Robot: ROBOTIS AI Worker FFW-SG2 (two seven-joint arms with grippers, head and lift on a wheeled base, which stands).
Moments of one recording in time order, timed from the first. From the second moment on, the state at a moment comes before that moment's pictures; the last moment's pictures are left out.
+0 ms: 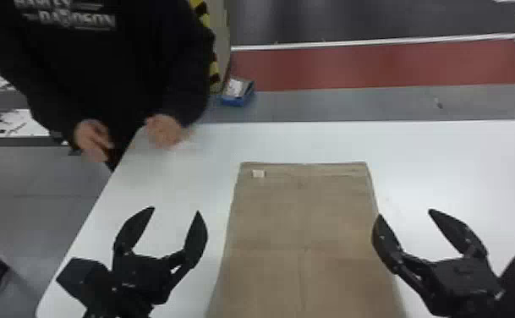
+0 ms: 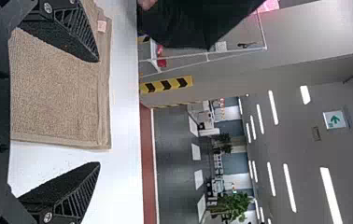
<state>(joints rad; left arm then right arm) 0.57 0.00 0.13 -1.99 0.13 -0.14 -0.23 0.53 -0.02 0.05 -2.09 -0.11 0.10 0.22</state>
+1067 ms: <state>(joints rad) 0.16 0.00 0.14 -1.88 0.04 0.44 -0.47 0.55 -0.02 0.03 -2.10 -0.11 0.09 0.22</state>
